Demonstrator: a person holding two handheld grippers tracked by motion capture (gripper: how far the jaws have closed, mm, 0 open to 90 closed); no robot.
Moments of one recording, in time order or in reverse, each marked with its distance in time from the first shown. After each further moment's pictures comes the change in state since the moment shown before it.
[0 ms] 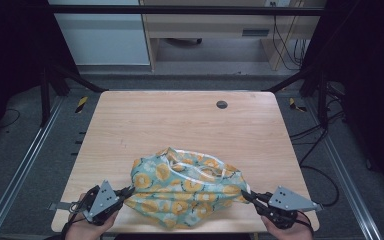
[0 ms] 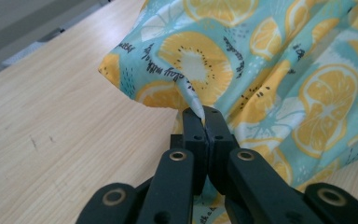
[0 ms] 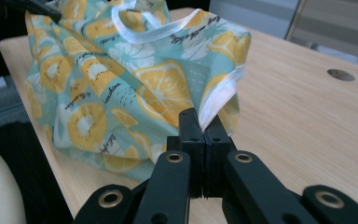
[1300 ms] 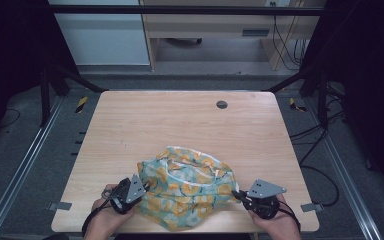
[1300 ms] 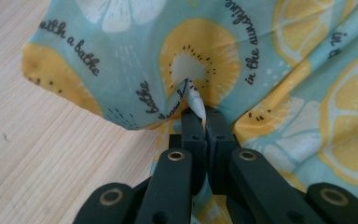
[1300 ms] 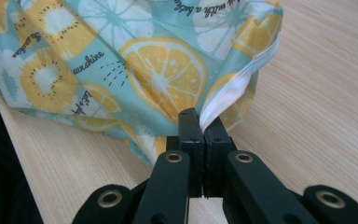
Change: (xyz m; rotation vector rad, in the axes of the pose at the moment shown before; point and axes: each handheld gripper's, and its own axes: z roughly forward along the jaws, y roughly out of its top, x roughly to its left) left arm -0.005 0.002 0.071 0.226 -0.017 0.086; right arm -0.007 -0.012 0.048 0.235 0.008 -0.011
